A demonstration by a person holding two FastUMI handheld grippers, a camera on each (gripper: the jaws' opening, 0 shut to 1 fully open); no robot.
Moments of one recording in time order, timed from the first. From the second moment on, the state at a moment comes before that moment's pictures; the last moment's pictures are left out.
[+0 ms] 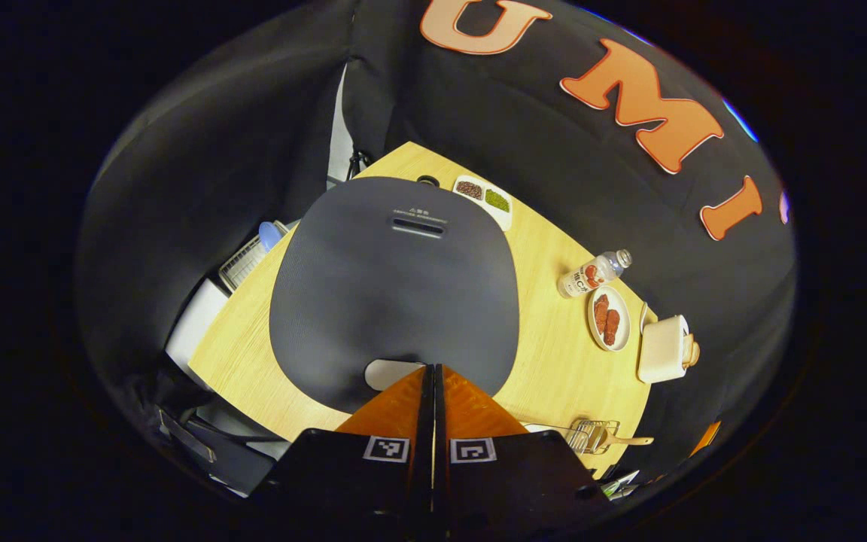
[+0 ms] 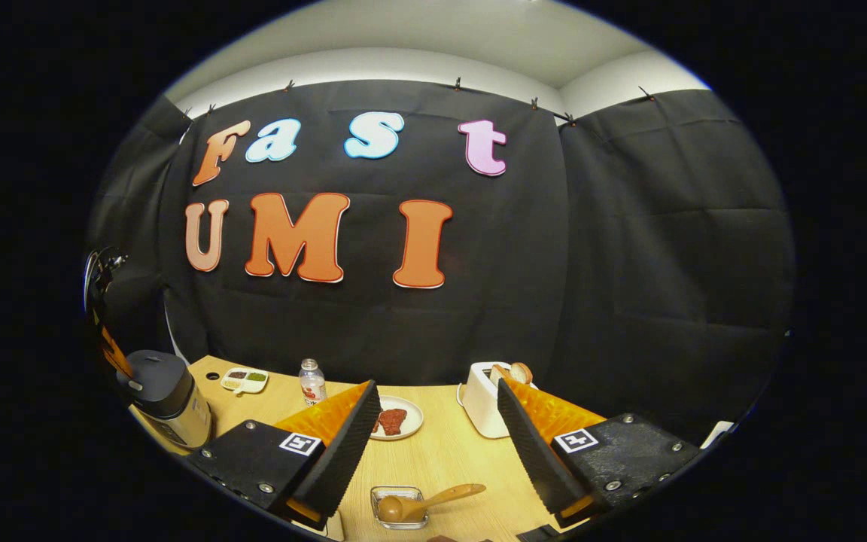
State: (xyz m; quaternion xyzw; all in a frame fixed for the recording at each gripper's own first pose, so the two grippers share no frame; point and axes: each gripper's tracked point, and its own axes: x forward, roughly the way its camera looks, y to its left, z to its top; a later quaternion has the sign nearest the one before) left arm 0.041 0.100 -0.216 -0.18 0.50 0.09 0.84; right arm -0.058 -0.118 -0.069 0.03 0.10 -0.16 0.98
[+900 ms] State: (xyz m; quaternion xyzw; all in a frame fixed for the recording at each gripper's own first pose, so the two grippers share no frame) left arm 0.061 0.112 -0.171 -0.26 0.34 0.08 0.90; right arm -0.063 -0.127 -0.157 0.08 0.20 -0.15 0.96
